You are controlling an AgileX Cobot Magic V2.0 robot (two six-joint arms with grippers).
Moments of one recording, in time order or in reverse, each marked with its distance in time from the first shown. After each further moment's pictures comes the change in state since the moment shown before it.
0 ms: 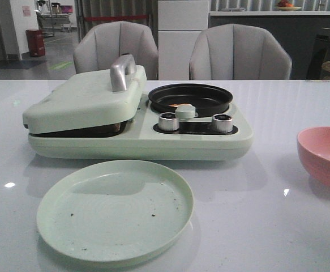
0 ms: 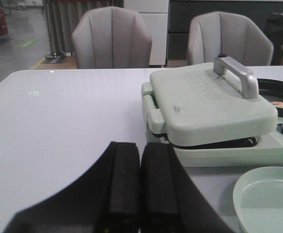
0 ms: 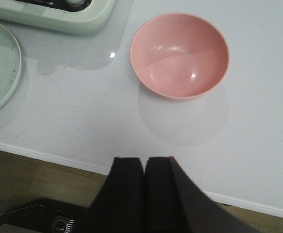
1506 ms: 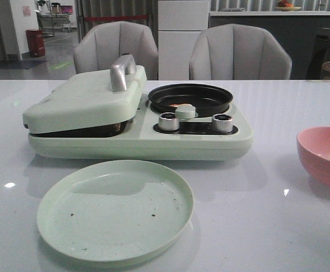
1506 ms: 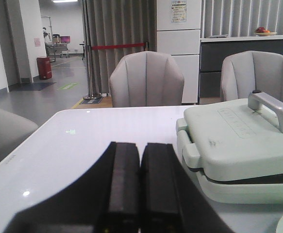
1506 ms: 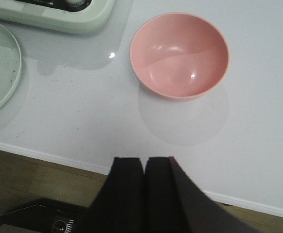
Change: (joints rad) left arm 0.112 -0.177 0.006 0.068 0.028 0.000; right arm 0.000 -0.002 0.000 0.000 0.000 0.000
